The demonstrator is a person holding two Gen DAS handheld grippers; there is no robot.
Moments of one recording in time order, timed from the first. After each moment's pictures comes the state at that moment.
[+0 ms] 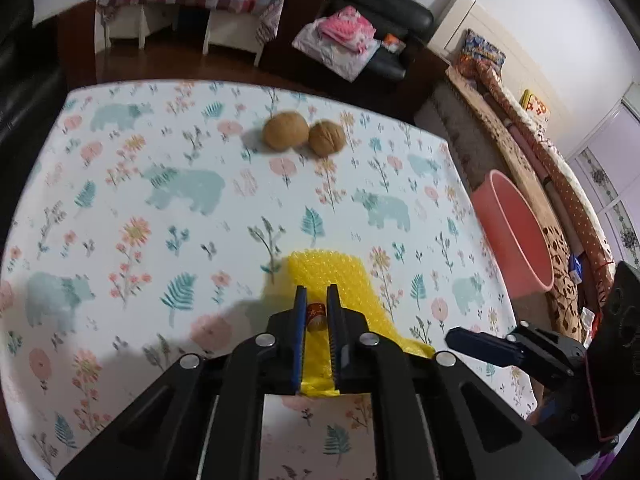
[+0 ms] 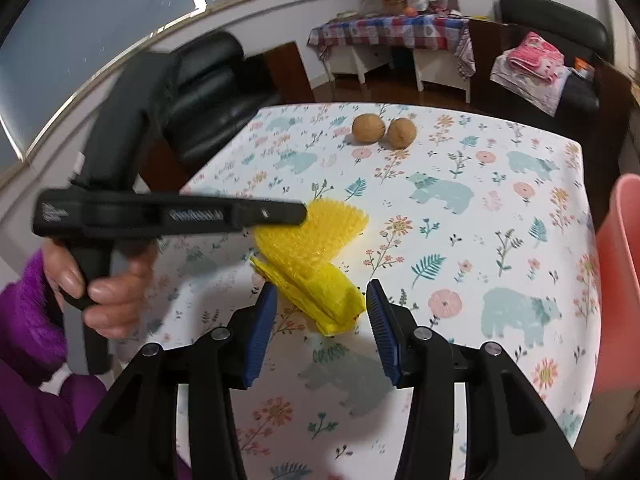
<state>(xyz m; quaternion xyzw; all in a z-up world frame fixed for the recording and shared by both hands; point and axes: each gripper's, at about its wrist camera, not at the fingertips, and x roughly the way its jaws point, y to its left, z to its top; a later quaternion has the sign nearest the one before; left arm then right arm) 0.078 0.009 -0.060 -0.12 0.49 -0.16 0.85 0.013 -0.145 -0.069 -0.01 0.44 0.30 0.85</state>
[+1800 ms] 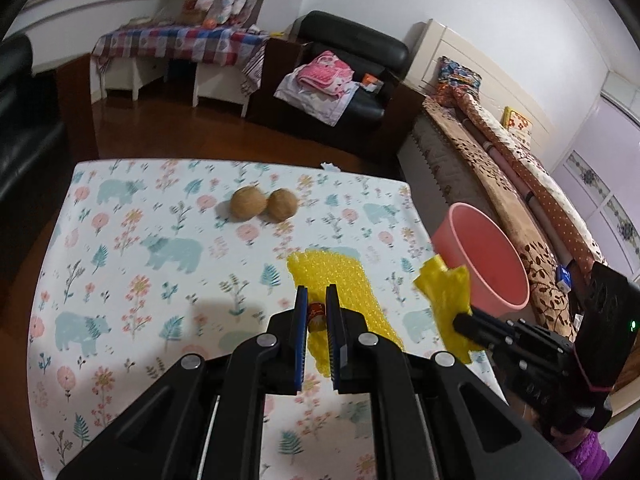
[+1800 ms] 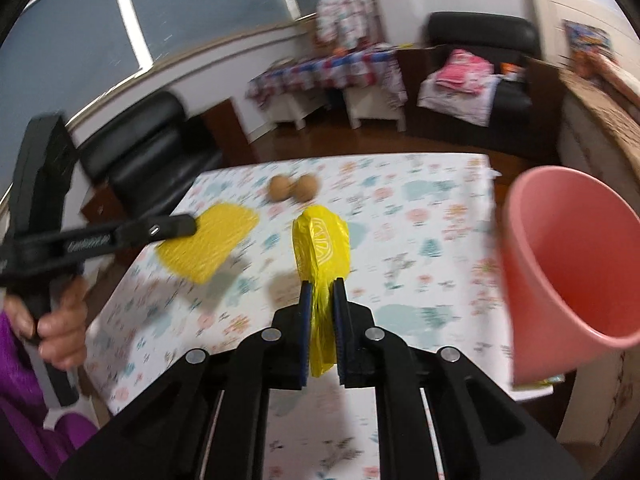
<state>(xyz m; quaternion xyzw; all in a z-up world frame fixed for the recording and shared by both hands) 0.053 -0.019 -0.002 -0.10 0.42 -0.17 0.89 0.006 -0.230 -0.037 0.08 0.36 0.17 0.91</state>
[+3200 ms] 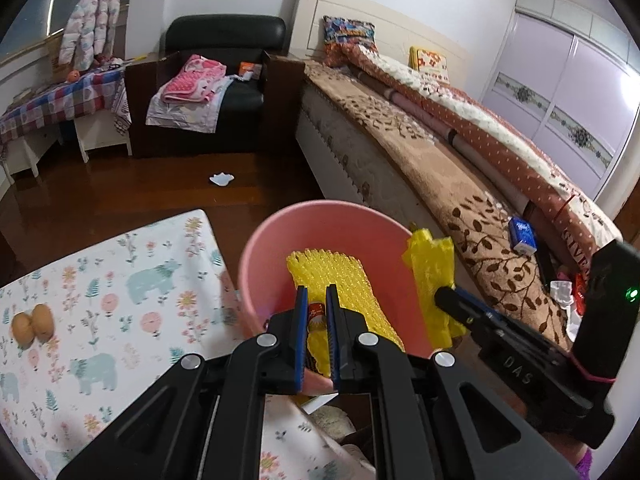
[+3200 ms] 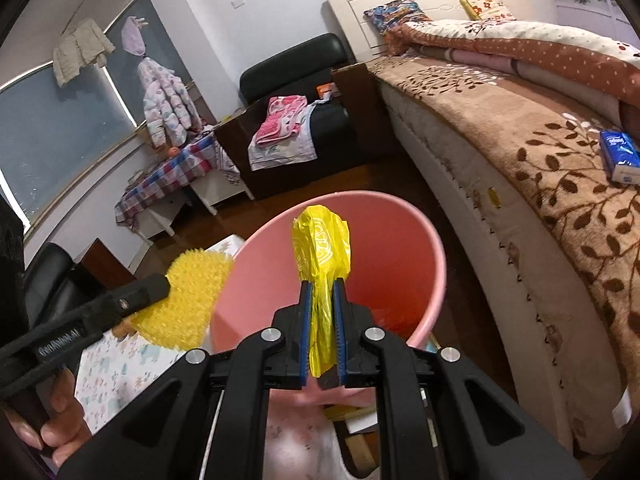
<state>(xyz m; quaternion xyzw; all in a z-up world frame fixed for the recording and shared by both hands) 0.110 -0.293 0.008 0.02 0.40 -0.31 0.86 0.003 -0.451 -0.050 0.23 0.29 -0.08 0.92</state>
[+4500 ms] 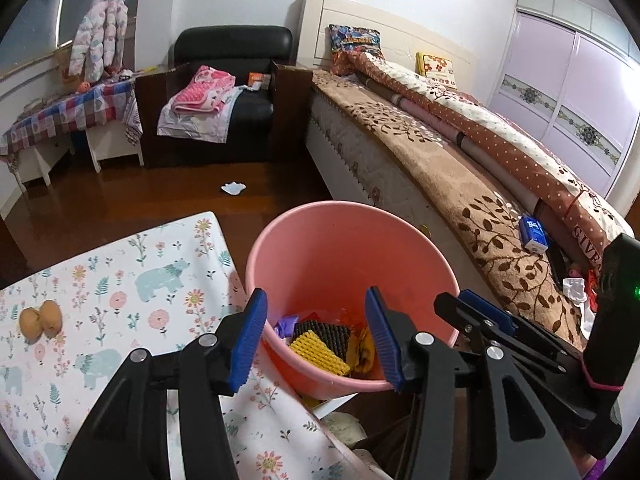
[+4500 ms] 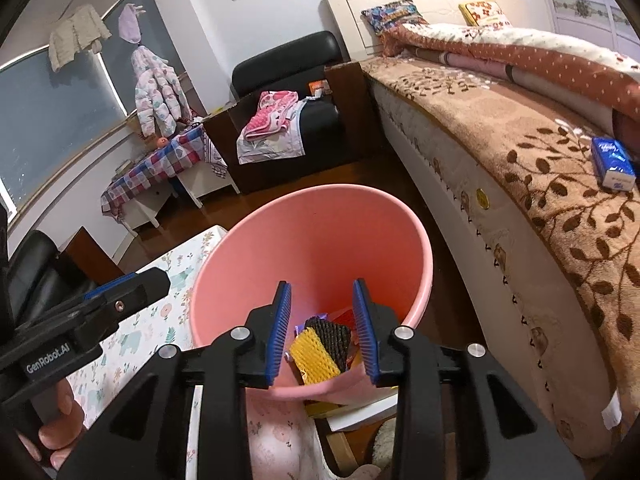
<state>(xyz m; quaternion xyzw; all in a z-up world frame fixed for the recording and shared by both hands) 0.092 -0.286 0.006 0.03 0.37 -0.29 0.88 -0.006 -0.433 -0.051 0.20 0.30 -0.09 0.93</state>
